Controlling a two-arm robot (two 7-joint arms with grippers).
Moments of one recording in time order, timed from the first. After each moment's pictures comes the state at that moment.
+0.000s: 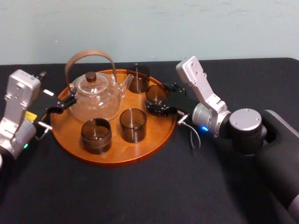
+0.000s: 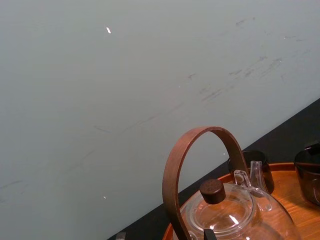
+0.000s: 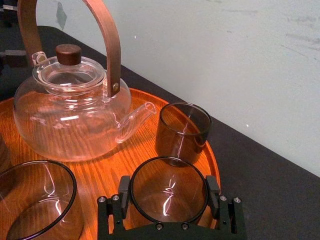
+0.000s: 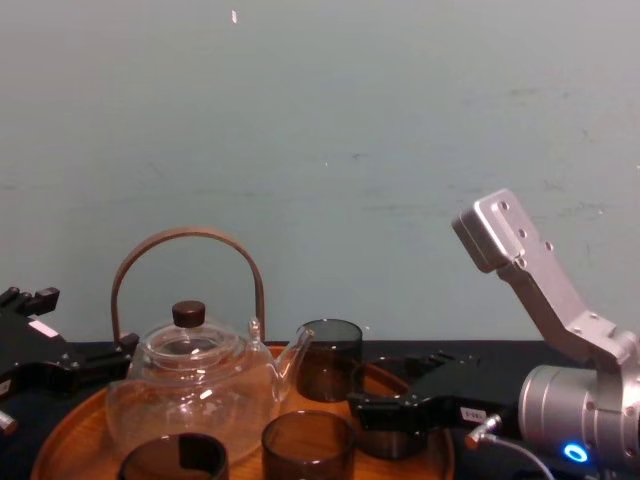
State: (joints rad) left arm -0.20 0.60 0.45 -1.41 -0.25 -0.12 0.03; right arm 0.49 0.17 -0.46 -1.00 0.10 0.02 0.42
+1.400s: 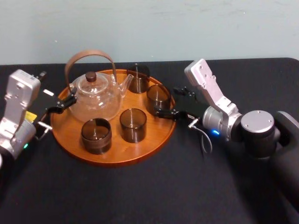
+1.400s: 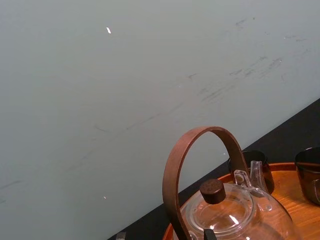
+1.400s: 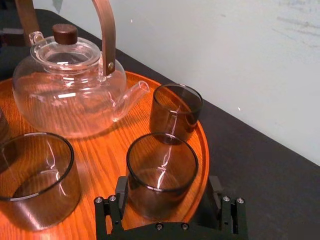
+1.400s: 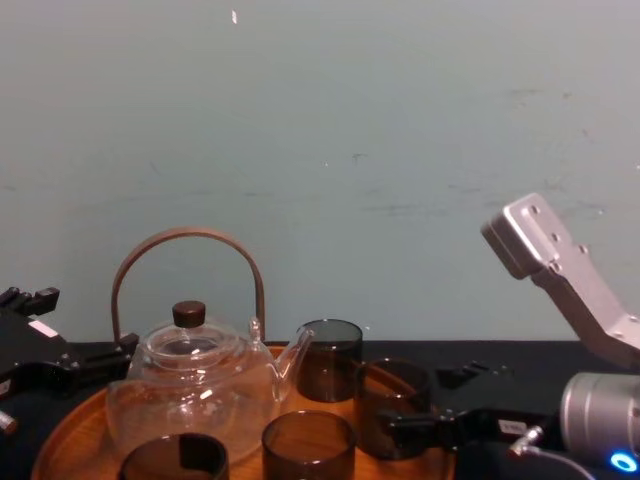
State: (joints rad) left arm -0.20 0.60 0.45 -1.41 -0.25 -0.12 0.03; right arm 0.44 0.24 -0.46 -1.10 0.10 0.09 0.43
